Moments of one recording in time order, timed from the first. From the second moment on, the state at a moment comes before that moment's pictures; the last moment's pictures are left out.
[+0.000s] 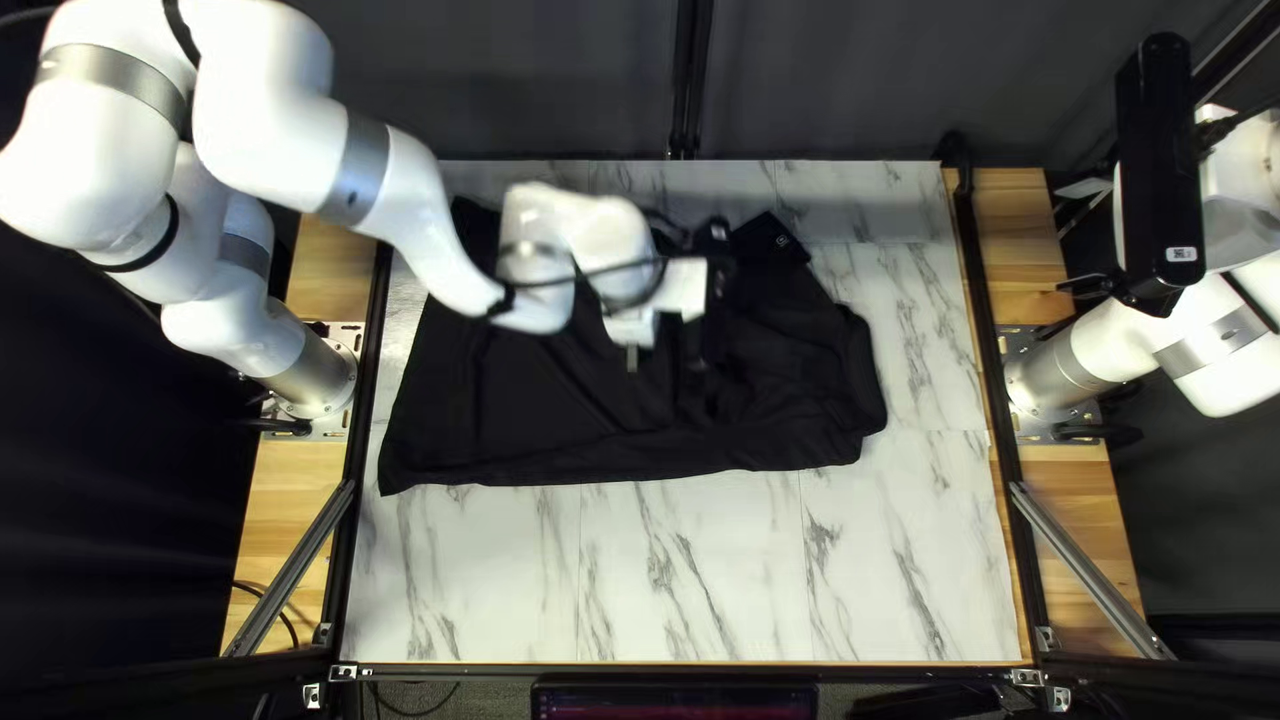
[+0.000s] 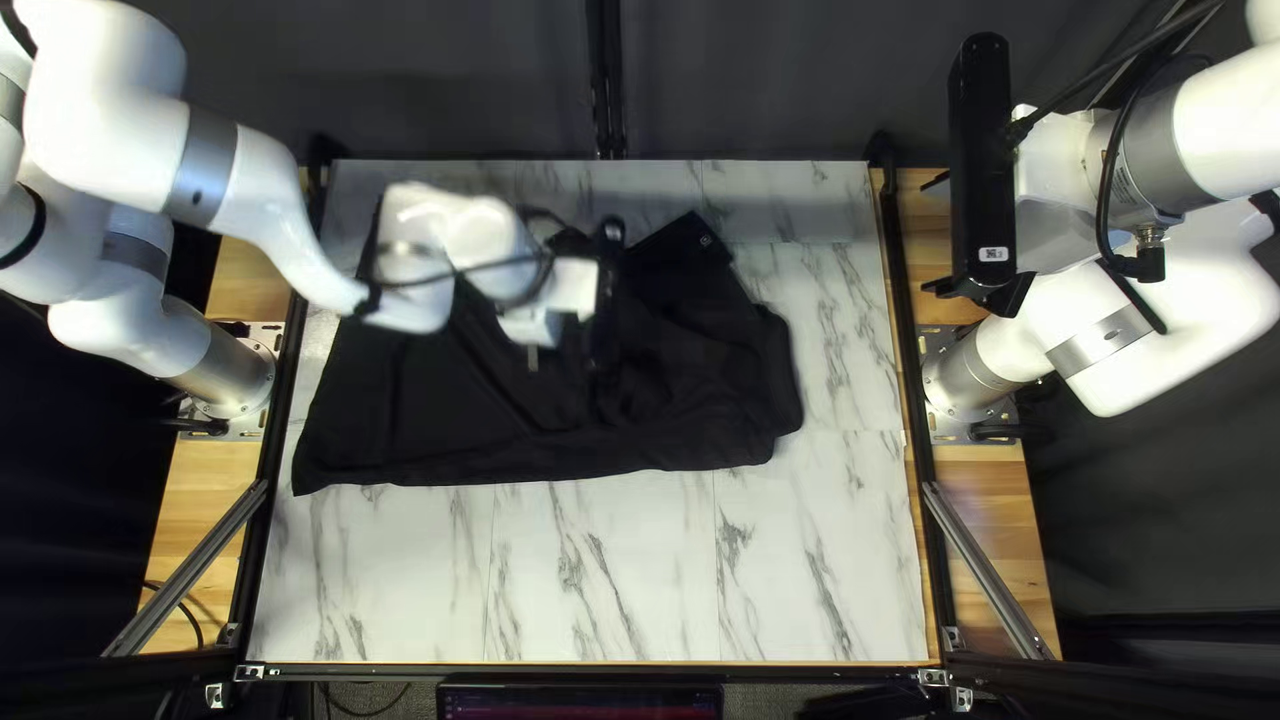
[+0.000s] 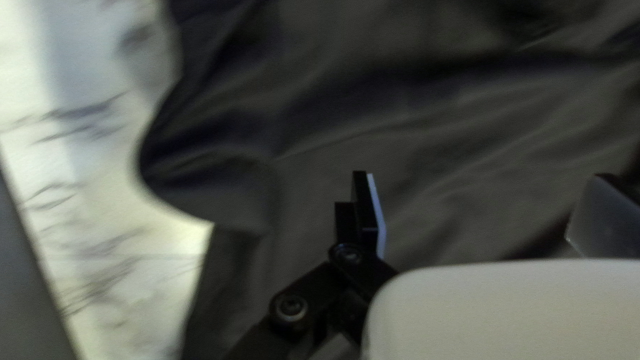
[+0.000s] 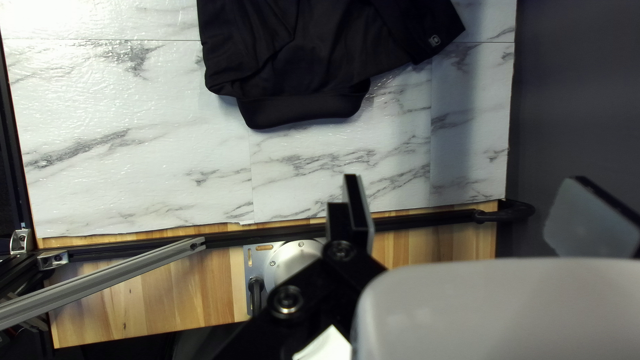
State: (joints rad) left arm -0.07 0.23 -0.98 0.16 0.64 -0.16; right arm 0.50 -1.09 -0.86 -0.37 1.74 0.38
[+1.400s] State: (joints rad) left arm -0.17 0.30 -1.05 0.02 0.72 -0.24; right arm 0.50 -1.09 -0.86 -0.37 1.74 0.38
